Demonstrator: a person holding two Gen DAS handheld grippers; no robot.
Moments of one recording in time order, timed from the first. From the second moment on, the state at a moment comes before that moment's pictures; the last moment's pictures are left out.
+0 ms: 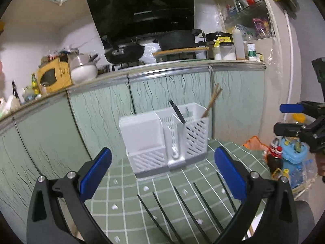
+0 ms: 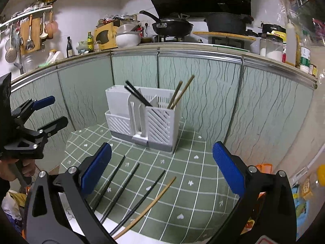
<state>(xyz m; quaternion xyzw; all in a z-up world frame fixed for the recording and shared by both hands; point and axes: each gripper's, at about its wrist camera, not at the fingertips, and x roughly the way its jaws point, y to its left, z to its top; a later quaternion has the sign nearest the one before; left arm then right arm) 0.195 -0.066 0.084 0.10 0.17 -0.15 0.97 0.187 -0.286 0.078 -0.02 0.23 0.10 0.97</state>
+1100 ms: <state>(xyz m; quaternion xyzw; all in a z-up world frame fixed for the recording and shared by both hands) 0.167 -0.020 -0.033 0.05 0.28 -0.08 0.96 0.153 -0.252 -0.038 -0.04 0.28 0.04 0.96</state>
